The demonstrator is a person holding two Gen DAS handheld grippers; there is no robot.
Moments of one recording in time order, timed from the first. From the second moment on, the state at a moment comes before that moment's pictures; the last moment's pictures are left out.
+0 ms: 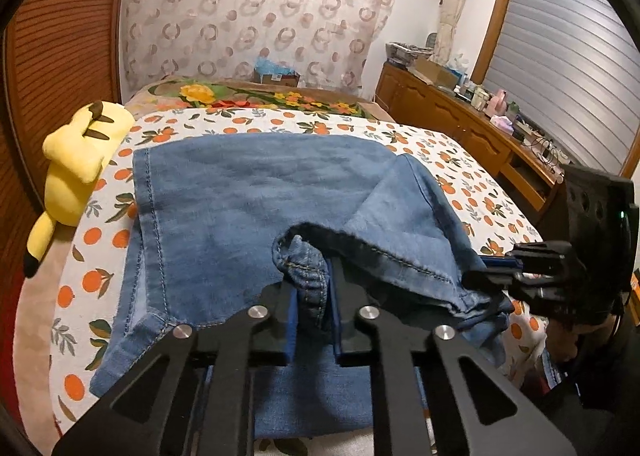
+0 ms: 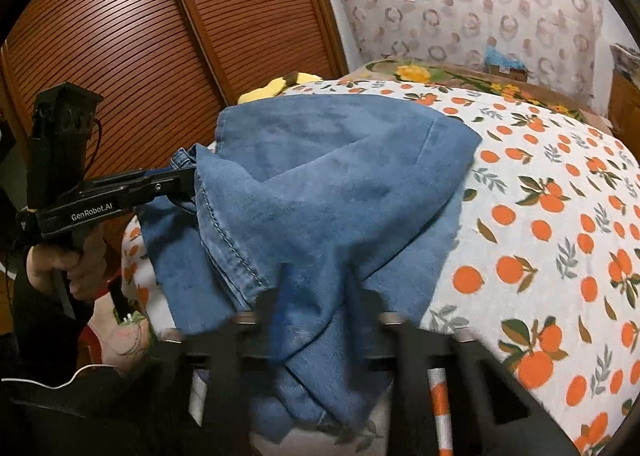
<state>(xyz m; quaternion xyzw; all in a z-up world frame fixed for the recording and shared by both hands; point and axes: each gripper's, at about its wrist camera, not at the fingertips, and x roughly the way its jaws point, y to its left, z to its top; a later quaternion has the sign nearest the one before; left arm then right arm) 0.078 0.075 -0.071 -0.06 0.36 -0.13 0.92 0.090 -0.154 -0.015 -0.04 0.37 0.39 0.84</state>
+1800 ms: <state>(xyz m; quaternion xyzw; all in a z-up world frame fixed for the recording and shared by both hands) 0.057 0.114 -0.073 -0.05 0.36 -0.10 0.93 0.166 -0.032 0.051 -0.11 0.29 0.40 0.86</state>
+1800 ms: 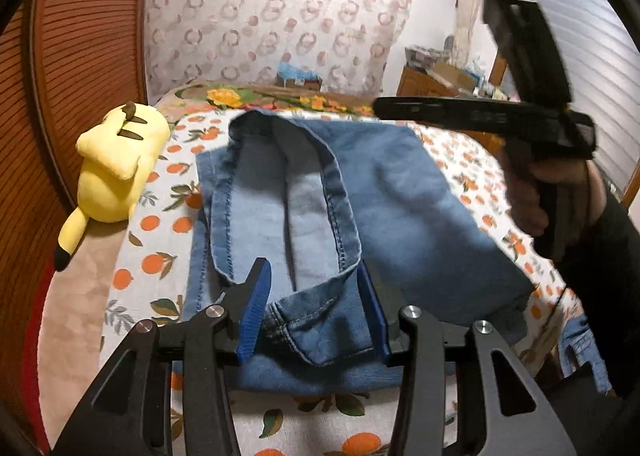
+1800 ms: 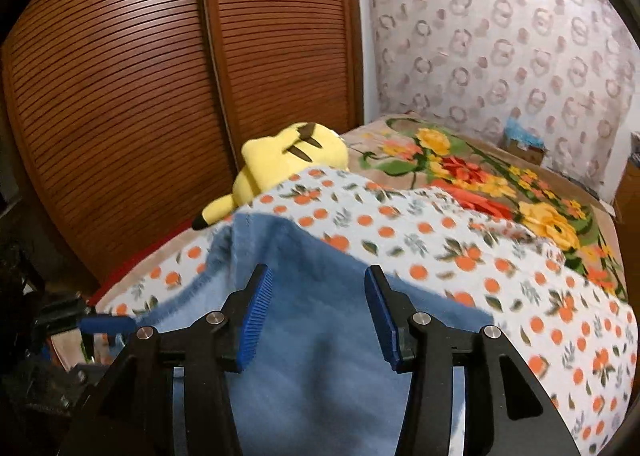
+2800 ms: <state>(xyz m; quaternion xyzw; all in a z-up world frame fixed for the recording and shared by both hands) 0.034 0.140 -0.066 -0.05 0.34 -0.04 0.94 0.101 -0.120 0.035 -0.08 0.30 0.36 0.88</state>
